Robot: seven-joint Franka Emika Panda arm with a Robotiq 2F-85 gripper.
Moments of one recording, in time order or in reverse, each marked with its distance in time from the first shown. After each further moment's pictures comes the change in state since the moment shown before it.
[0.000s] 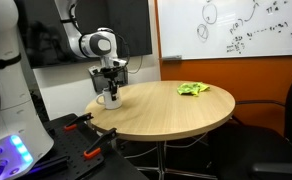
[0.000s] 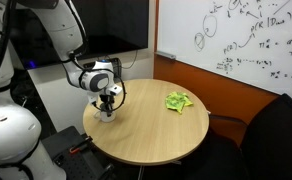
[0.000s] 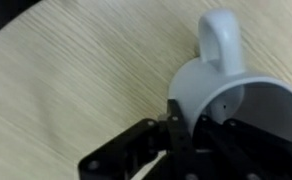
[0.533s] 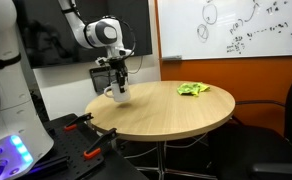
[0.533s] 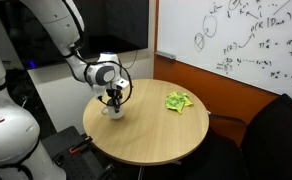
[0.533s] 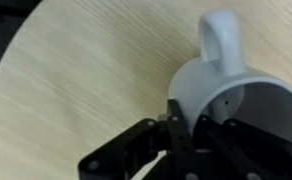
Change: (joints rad) arm -0.043 -0.122 -0.077 0.002 -0.110 -0.095 0.058
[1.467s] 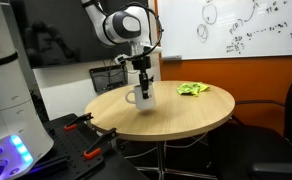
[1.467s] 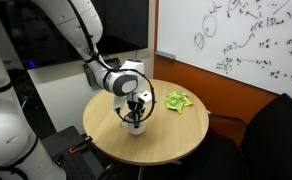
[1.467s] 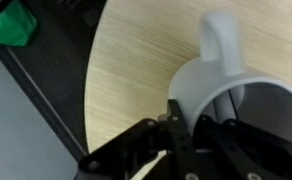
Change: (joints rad) arm -0.255 0.014 -0.131 0.013 -0.079 -0.054 -0.054
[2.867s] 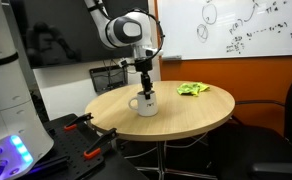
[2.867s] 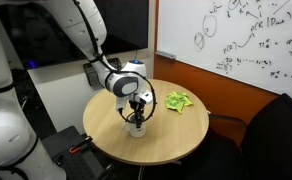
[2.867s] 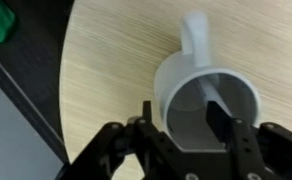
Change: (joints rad) arm 0.033 0.046 -0.004 0.029 0.113 0.065 -0.081
